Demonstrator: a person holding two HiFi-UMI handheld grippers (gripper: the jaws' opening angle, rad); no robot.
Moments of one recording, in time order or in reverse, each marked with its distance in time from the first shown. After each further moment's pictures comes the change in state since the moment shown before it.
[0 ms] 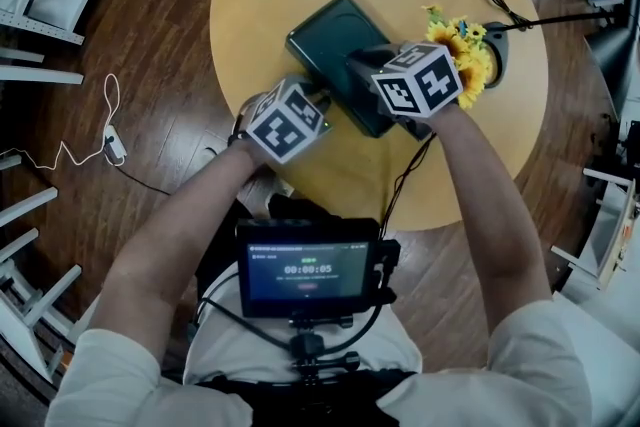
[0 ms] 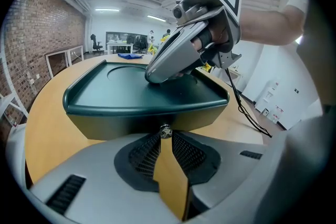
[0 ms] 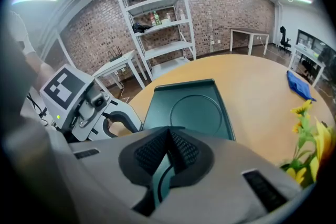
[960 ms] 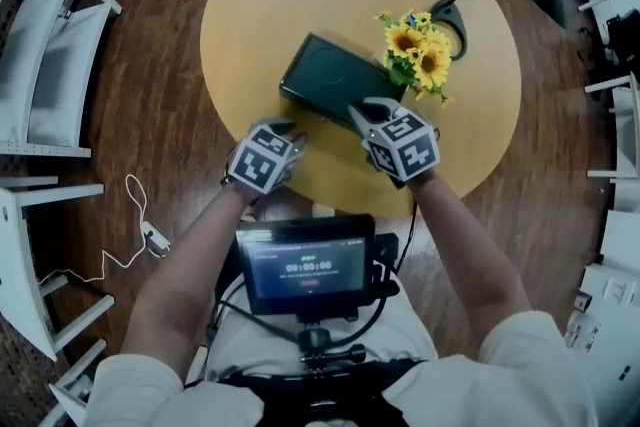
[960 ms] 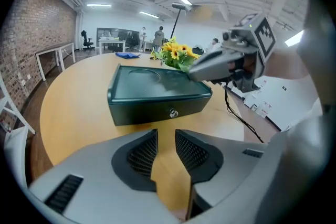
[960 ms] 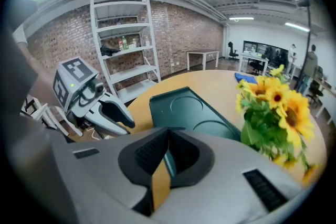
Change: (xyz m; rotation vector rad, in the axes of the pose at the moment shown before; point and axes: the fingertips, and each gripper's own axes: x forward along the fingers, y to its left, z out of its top) left arm -0.053 0.023 -0.018 -0.005 0.045 -0.101; right arm -0.040 0.033 -0.028 0.289 -0.274 -0.373
